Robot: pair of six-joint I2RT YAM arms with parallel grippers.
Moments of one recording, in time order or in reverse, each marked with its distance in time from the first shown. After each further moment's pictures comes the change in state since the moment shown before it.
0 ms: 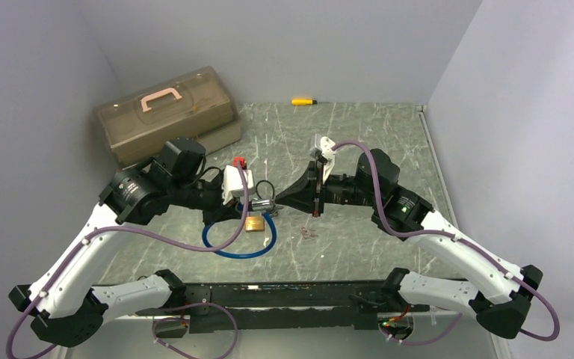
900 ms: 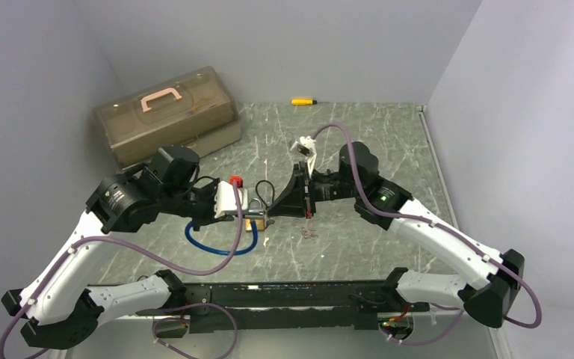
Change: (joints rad) left arm -0.039 -0.027 0.050 -0.120 -0.054 0.155; right arm -0.046 0.095 -0.031 0.096 -0.224 0.227
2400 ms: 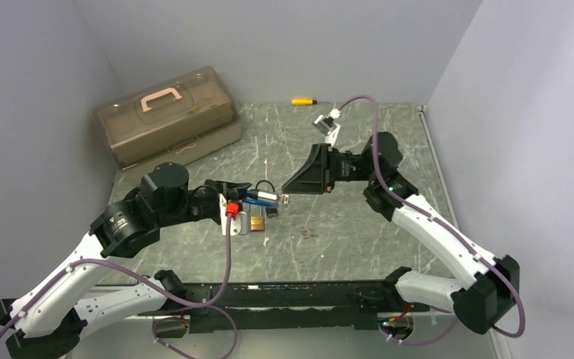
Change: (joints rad) left arm -0.112 -0.205 -0.302 0.563 -0.212 0.320; right arm -0.239 0.036 -0.120 0.438 -0.247 0.708
